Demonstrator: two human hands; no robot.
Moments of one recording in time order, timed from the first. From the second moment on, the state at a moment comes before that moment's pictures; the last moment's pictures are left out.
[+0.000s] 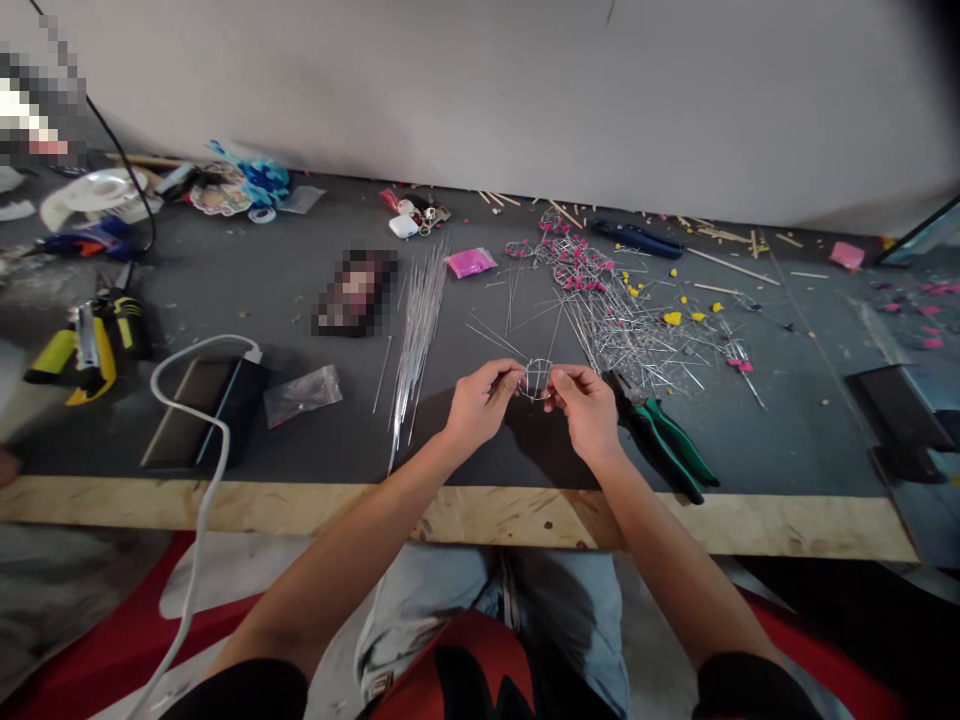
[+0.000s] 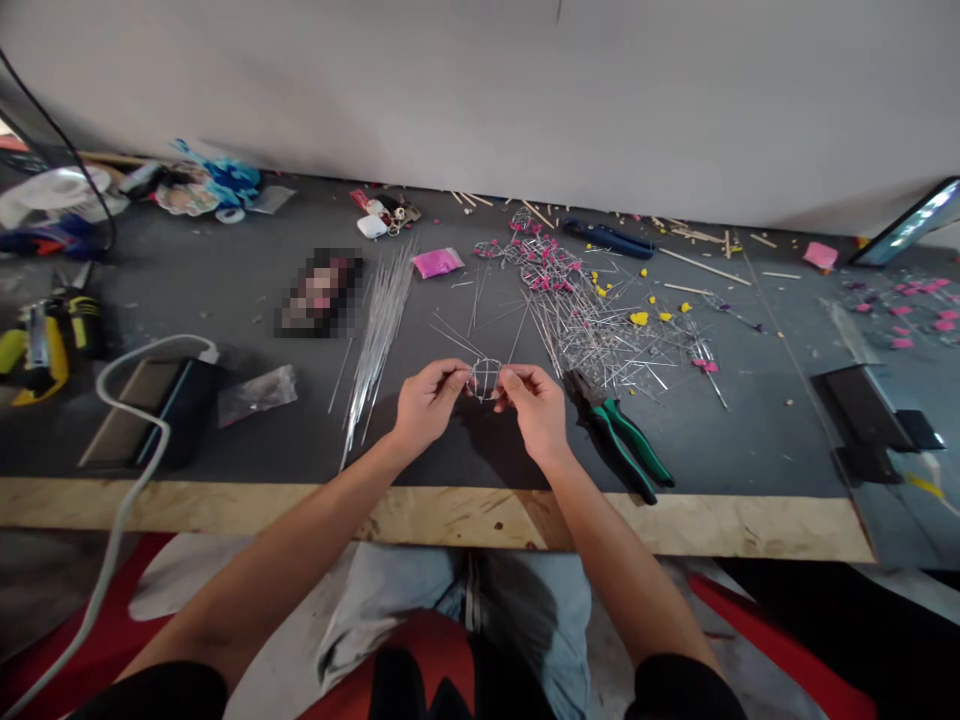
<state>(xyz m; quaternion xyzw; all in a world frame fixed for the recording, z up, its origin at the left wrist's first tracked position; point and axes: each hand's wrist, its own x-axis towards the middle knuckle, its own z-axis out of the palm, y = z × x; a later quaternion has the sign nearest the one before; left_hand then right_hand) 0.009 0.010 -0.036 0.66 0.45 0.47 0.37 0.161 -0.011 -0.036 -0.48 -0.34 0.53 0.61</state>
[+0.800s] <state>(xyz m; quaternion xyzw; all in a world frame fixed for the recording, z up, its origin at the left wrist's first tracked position) 0.022 0.013 -0.035 0.35 0.37 0.47 0.72 0.158 -0.013 -0.032 -0.51 -0.36 0.52 0.58</state>
